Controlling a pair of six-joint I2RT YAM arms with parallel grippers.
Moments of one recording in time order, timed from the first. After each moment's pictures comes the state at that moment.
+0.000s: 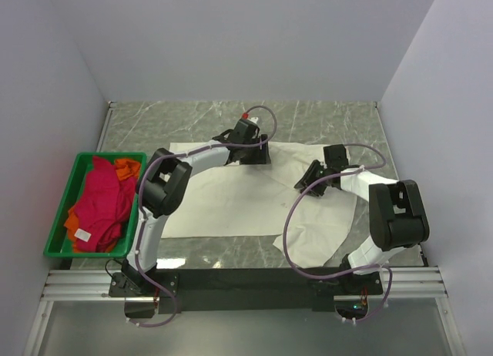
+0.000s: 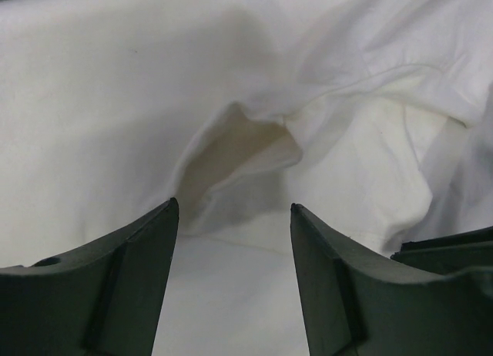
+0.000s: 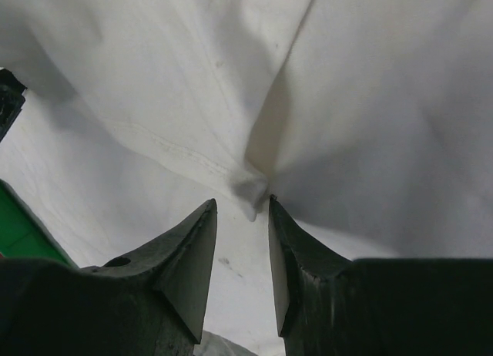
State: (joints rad) left arm -0.64 2.16 1.58 -0.19 0.11 -0.57; right arm 0.12 1.59 0.78 -0.22 -0.30 0.75
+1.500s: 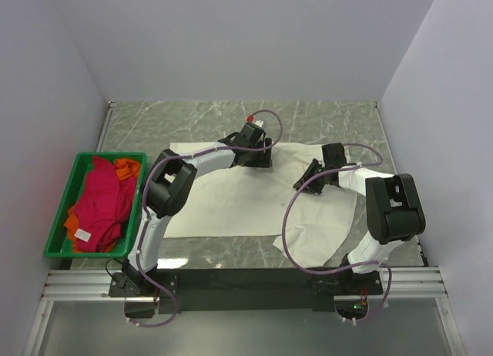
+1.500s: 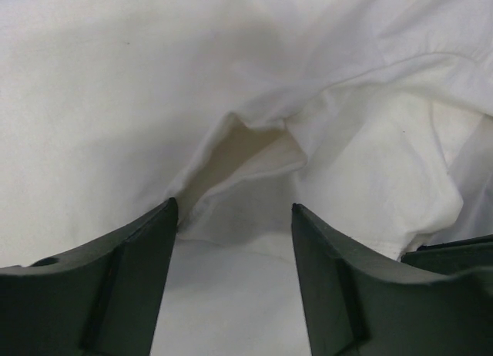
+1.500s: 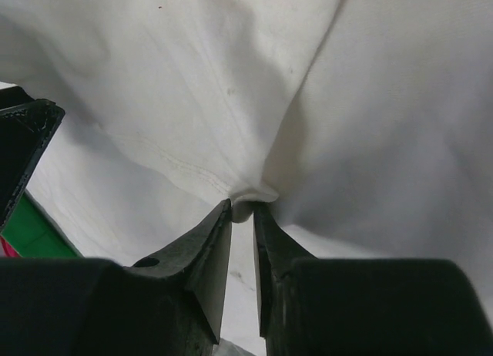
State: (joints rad) left arm -0.68 2.19 1.61 -0.22 0.02 -0.53; right arm 0.12 1.66 0.81 -0.19 -0.33 0.78
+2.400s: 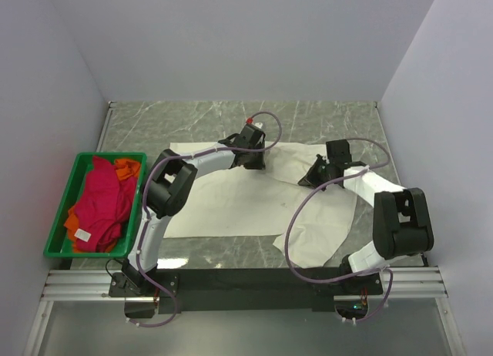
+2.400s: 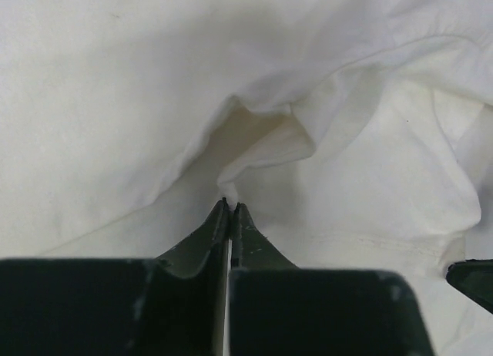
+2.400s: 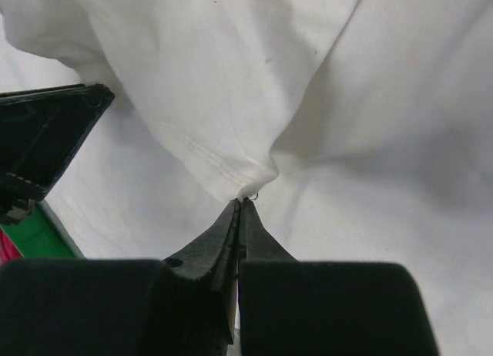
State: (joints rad) left arm -0.68 2.19 1.60 -0.22 0.04 -0.57; right arm 0.12 1.54 0.82 -0.27 -0.29 0.75
